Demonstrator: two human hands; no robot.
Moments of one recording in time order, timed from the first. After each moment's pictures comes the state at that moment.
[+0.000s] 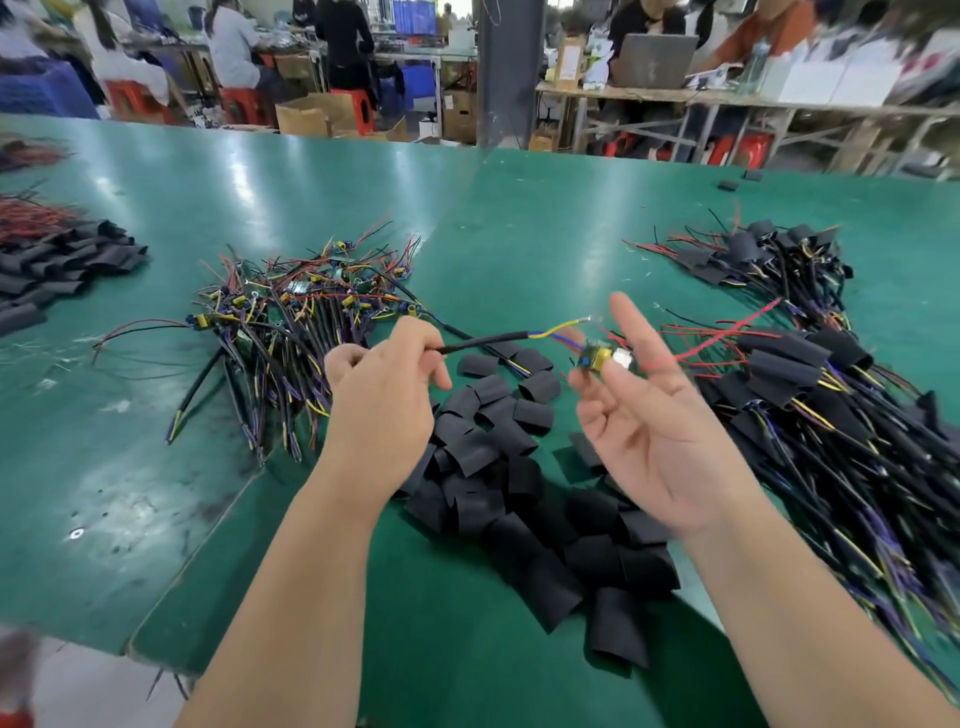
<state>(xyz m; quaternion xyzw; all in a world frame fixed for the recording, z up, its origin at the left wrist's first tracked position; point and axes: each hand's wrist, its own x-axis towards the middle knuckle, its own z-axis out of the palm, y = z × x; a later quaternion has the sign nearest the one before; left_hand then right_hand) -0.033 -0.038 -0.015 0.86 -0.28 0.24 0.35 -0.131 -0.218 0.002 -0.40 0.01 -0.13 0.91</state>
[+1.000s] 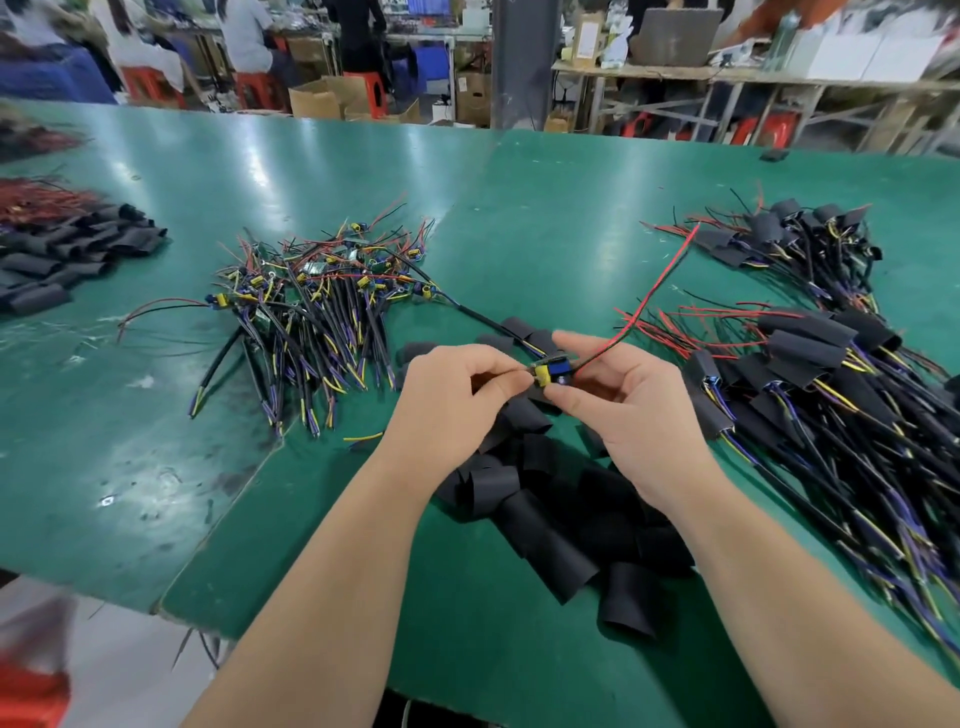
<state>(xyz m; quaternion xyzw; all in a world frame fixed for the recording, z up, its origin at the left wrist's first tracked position) -0.046 -0.062 -0.021 0.82 -0.30 0.10 0.48 -0.118 -0.209 -0.019 -0.74 0.03 -0.20 0.65</state>
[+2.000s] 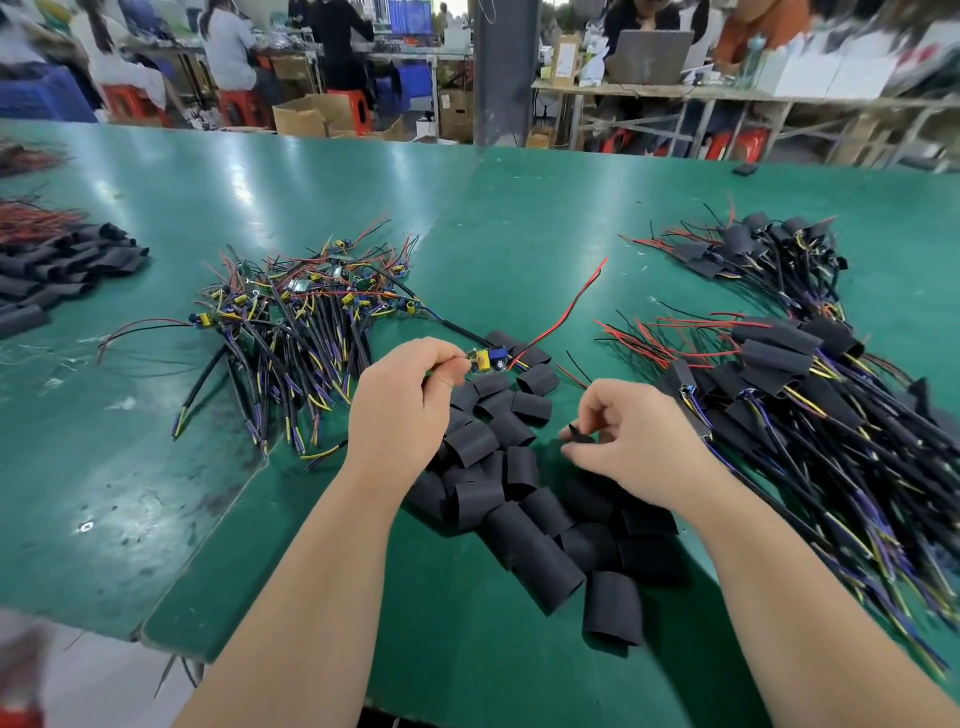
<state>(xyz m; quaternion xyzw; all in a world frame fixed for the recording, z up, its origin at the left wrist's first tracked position) -0.034 -0.049 -0.026 0.83 -0.27 0.22 0.43 -0.130 -0.241 -0.023 -0.92 0.10 -0.12 0.35</state>
